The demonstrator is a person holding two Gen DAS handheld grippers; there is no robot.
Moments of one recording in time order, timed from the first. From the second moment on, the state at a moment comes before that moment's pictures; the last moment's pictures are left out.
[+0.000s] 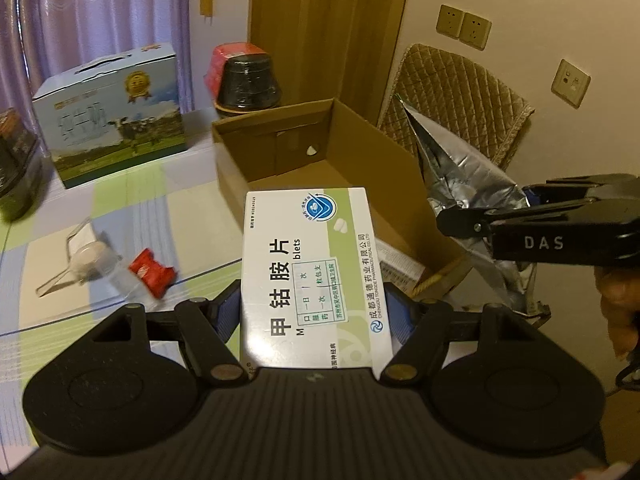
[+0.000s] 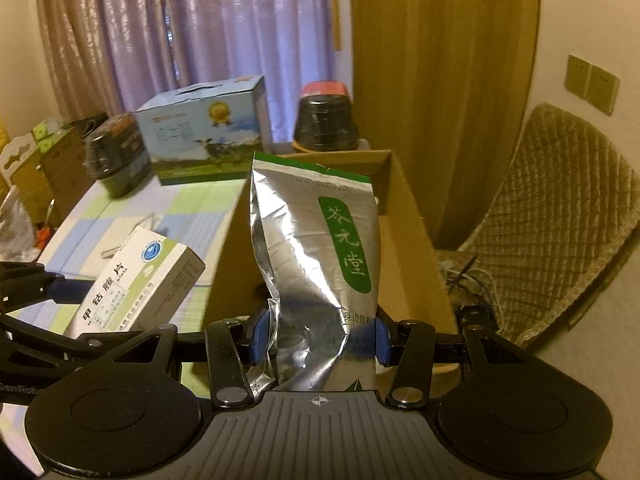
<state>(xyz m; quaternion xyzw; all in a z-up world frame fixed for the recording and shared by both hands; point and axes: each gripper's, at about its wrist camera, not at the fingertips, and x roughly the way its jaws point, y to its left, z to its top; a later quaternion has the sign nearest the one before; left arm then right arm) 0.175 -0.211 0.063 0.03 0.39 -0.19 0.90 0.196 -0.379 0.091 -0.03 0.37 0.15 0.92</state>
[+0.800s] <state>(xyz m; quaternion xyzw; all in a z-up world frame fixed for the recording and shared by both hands) 0.242 -0.259 0.047 -0.01 0.41 -0.18 0.90 0.265 -0.405 0.079 -0.01 0.37 0.14 0.92</state>
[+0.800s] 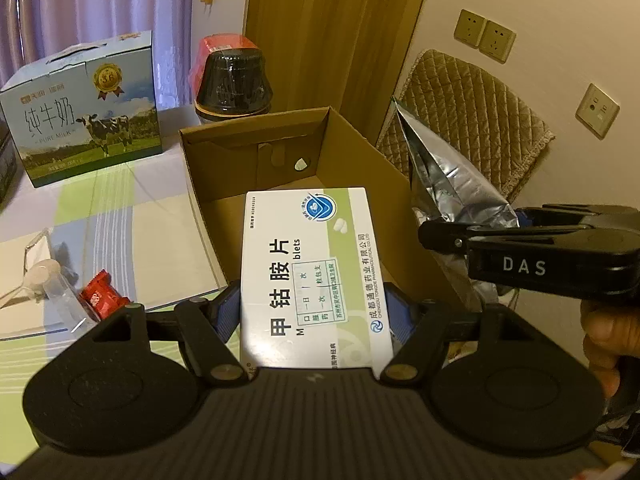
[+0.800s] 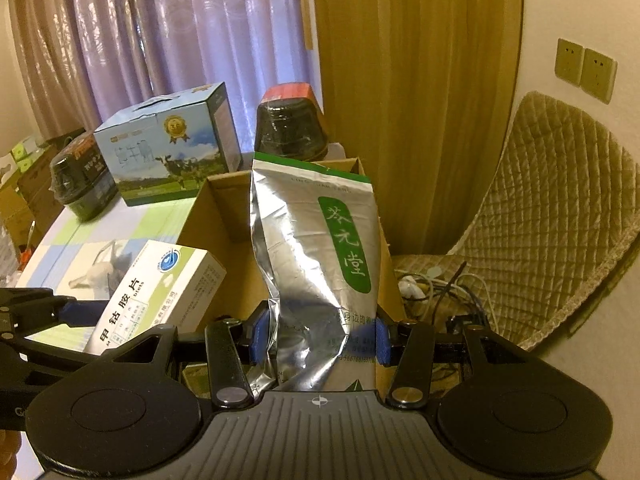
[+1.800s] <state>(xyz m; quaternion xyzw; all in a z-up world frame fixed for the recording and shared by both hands) 0.245 -0.218 0.039 -0.04 0.40 -0.14 0.90 0.287 -0.400 0.065 0.00 0.38 0.14 0.91</state>
